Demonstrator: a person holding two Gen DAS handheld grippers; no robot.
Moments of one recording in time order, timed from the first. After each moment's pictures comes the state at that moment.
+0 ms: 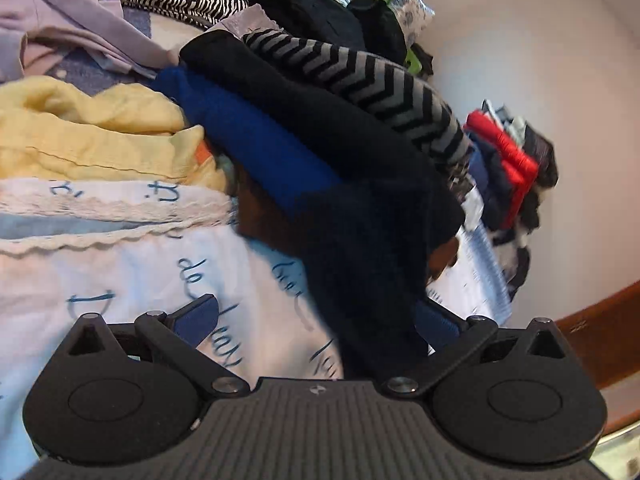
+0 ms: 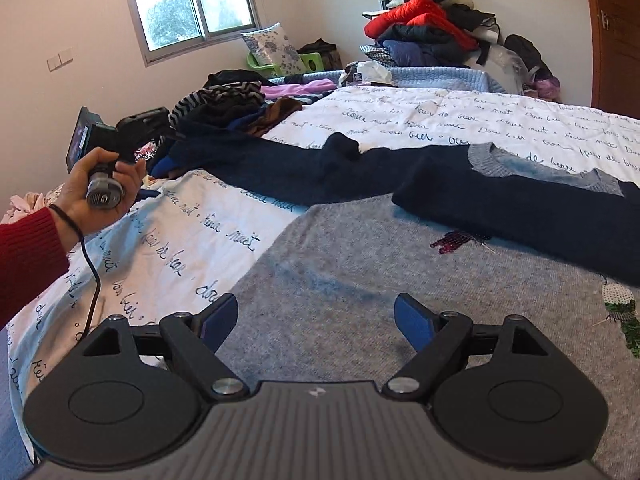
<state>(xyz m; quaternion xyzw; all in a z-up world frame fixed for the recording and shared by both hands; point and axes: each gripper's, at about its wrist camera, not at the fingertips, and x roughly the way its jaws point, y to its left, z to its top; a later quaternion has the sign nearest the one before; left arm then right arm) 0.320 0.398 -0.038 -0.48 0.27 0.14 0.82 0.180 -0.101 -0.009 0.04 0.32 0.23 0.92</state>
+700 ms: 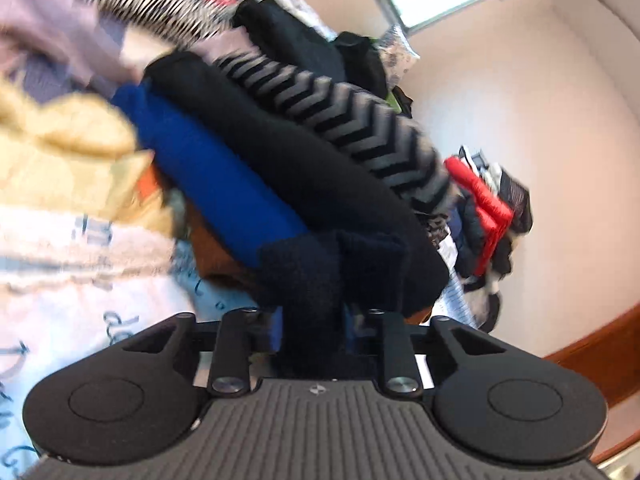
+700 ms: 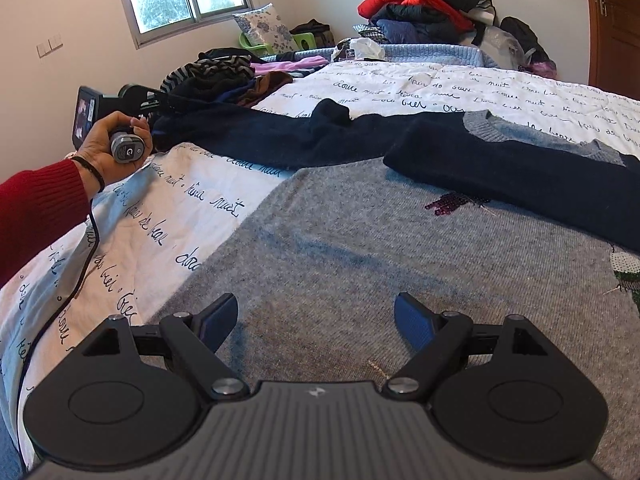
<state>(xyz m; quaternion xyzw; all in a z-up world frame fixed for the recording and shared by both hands) 0.349 0.397 -0.032 -0.47 0.20 0.15 0.85 0.183 -0.099 -0.031 0.04 0.34 0.23 0.91</state>
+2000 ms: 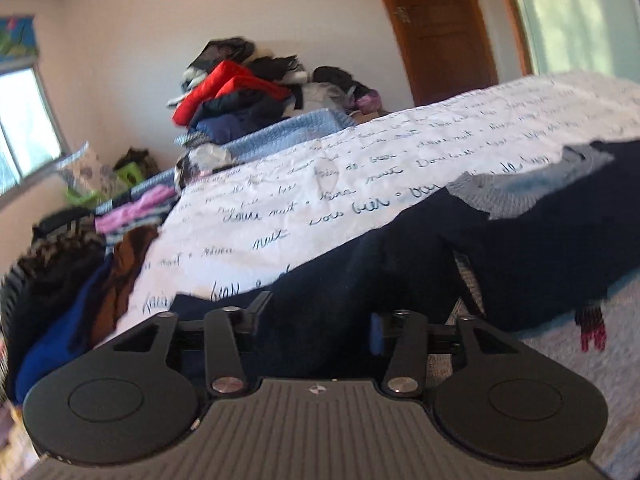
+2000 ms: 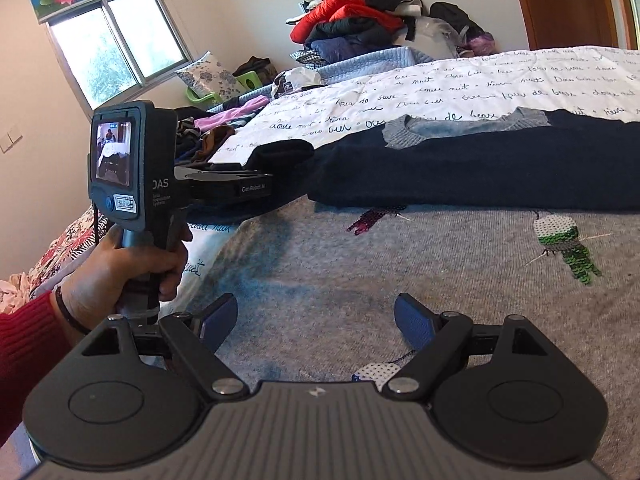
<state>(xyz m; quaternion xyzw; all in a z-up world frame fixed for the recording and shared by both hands) 0.298 0.041 -0.043 0.23 0.23 -0.09 0.94 0.180 -0.158 -0.017 0.16 0.33 0.17 0.92</state>
